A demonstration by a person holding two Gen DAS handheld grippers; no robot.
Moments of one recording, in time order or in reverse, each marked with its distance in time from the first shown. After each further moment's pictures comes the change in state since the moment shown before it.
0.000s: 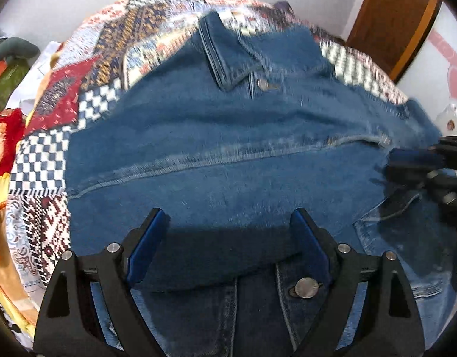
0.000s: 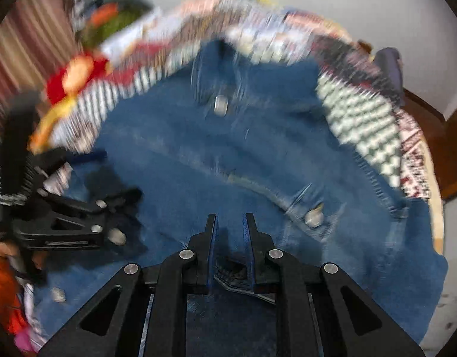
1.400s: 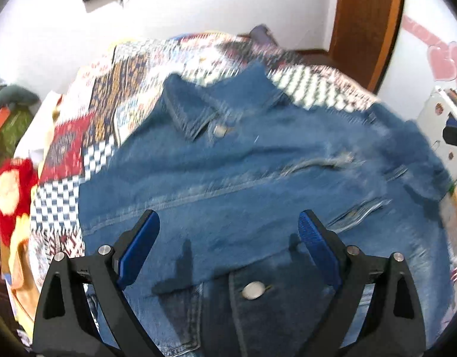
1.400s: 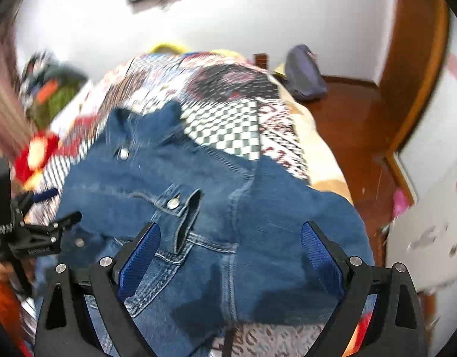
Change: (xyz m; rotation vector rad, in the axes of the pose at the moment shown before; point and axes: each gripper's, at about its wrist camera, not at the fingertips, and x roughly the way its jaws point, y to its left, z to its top) left arm -0.059 -0.049 0.006 0.134 -0.192 0.031; right arm -0.136 -0.119 -0.083 0.402 -0.270 -0.137
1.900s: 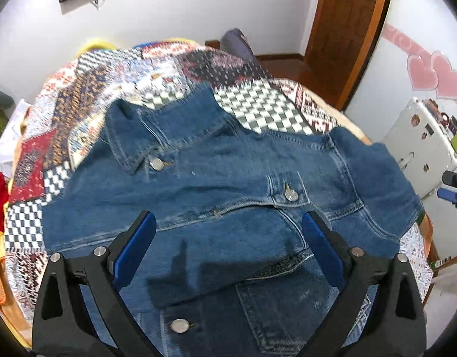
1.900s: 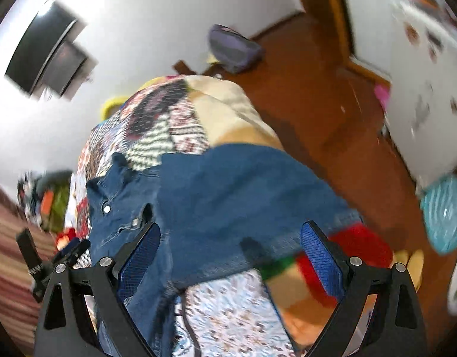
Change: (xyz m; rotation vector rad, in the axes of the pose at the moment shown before) left arm 0.019 -0.047 0.039 -0.007 0.030 -0.138; right arm -0.024 -0.156 -0.077 0.586 0.024 0.091
